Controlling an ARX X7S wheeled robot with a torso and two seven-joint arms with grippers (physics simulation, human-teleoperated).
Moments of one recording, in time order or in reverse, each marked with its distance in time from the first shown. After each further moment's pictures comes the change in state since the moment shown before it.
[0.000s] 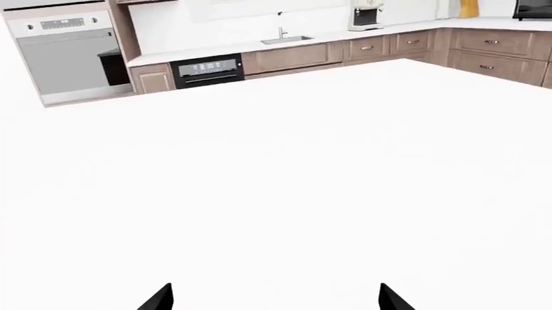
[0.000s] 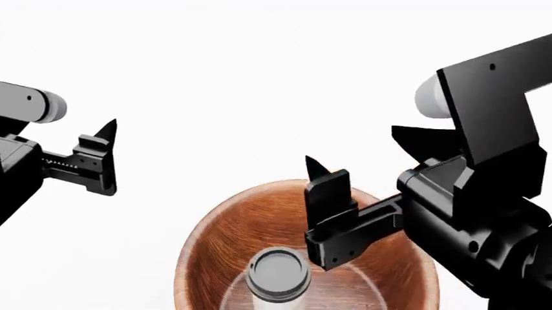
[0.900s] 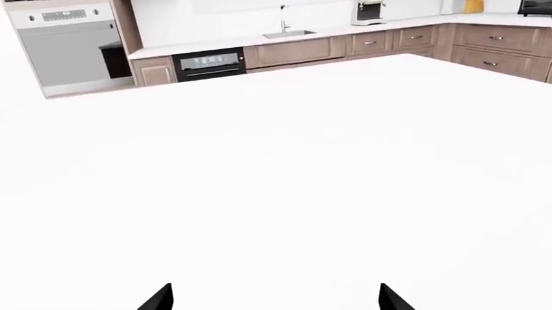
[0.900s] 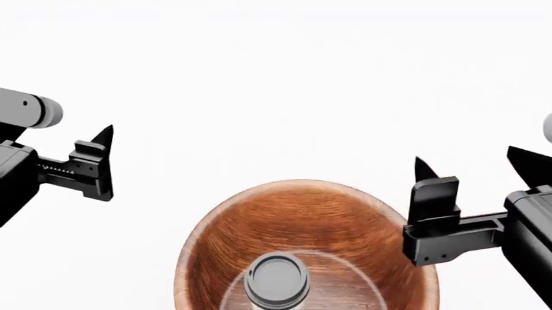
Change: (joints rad) left arm 0.018 -0.013 -0.010 0.010 -0.023 -0.007 -0.015; right arm -0.313 0.199 0.183 -0.053 -0.067 -0.185 0.036
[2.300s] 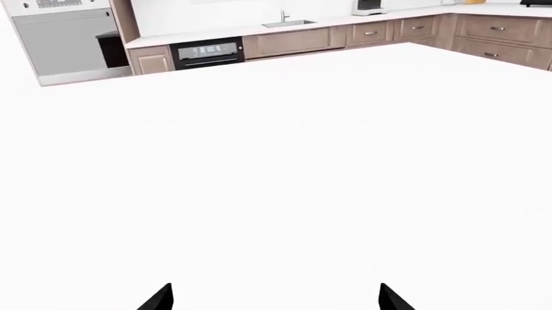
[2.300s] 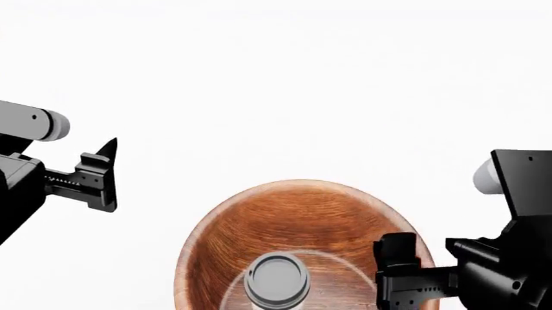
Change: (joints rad) left arm 0.032 -0.003 0.025 -0.033 0.013 0.048 0.011; right arm 0.102 -0.100 -0.238 0.314 0.147 0.187 -0.070
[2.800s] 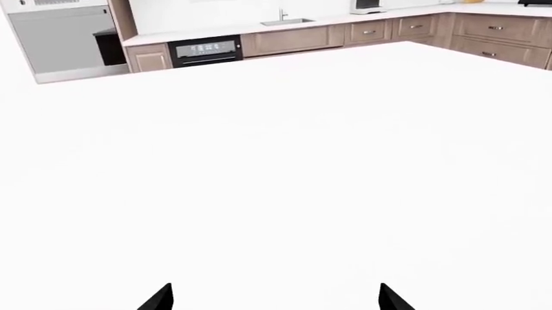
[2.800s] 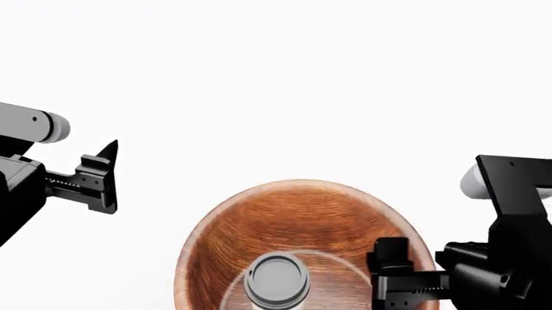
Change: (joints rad) left arm 0.004 -0.003 0.003 -0.004 -0.005 0.007 0.004; right arm 0.056 -0.051 -0.065 0.124 -0.007 0.066 -0.039
